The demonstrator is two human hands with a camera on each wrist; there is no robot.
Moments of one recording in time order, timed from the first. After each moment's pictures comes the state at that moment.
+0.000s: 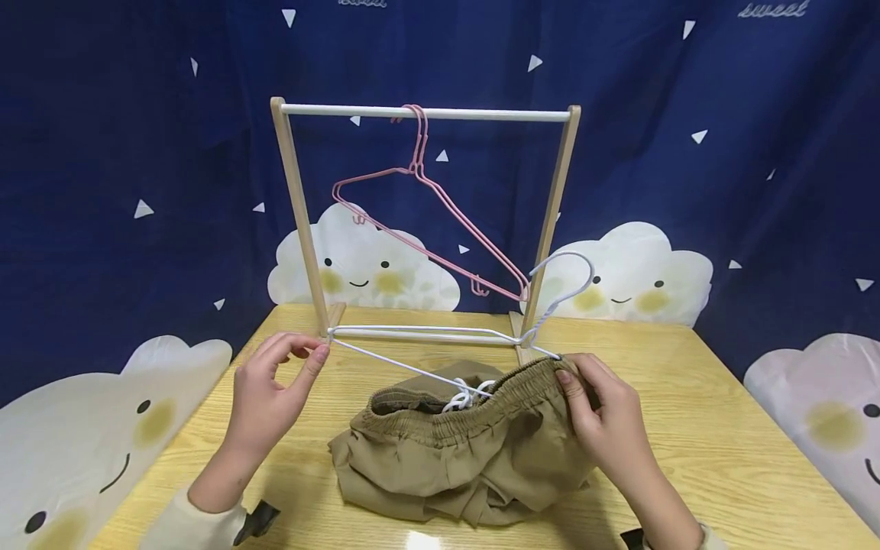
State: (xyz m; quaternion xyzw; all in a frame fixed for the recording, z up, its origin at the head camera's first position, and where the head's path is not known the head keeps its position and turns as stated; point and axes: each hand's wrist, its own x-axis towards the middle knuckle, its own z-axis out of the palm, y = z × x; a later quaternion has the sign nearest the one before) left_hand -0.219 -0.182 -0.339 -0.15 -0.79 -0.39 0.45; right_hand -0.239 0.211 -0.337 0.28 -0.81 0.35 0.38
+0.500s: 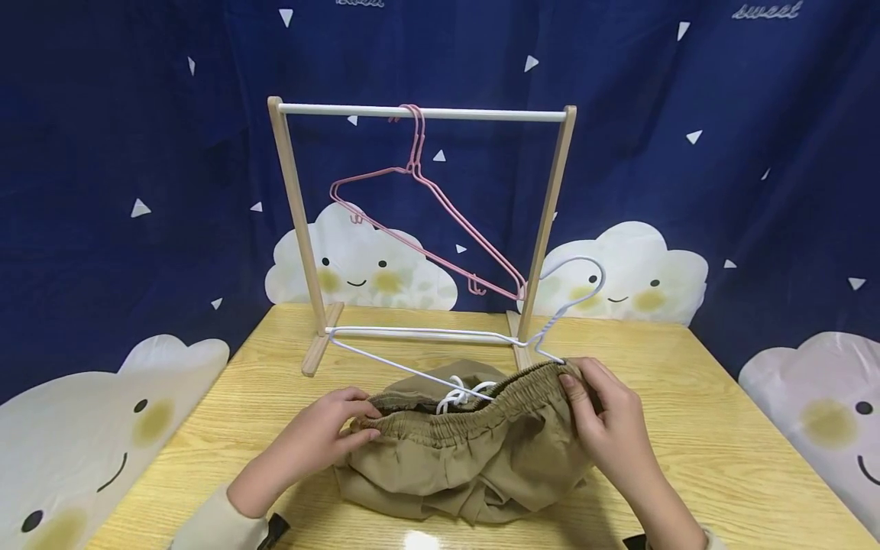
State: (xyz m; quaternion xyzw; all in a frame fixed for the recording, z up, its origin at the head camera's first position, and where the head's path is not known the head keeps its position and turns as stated) left_hand -0.223 -0.163 -0.389 -0.27 -0.93 -0.21 0.16; right_hand -0.234 0.219 -0.341 0.27 -0.81 0.37 0.37
